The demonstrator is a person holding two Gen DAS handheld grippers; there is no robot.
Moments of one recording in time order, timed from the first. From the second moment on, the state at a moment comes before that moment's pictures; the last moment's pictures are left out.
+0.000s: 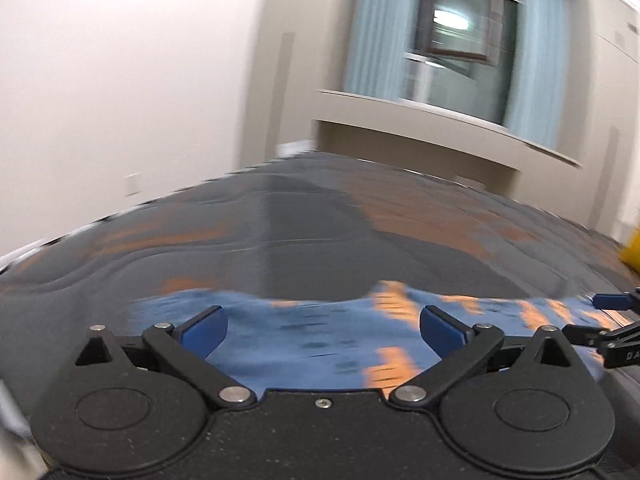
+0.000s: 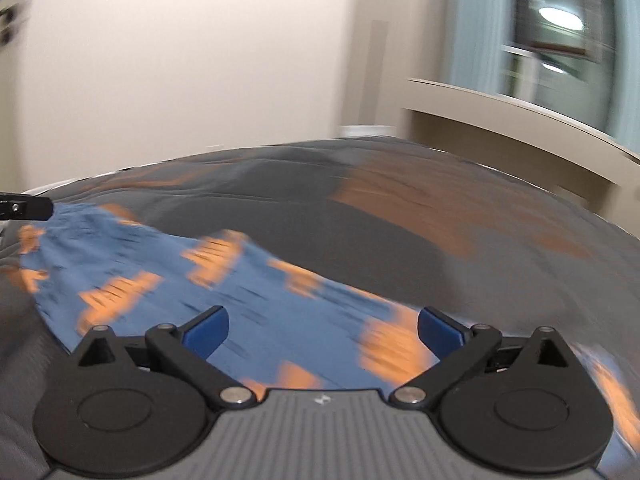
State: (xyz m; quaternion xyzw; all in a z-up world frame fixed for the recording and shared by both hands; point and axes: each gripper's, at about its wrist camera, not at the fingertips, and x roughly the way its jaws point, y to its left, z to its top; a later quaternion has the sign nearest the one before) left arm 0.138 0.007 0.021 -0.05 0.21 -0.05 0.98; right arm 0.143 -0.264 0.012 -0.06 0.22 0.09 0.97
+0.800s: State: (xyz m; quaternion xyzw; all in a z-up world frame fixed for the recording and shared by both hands) left arm 0.254 -0.261 -0.030 0.11 0.29 -0.18 0.94; right arm 0.100 -0.527 -0.049 0.28 0.23 -0.01 0.93
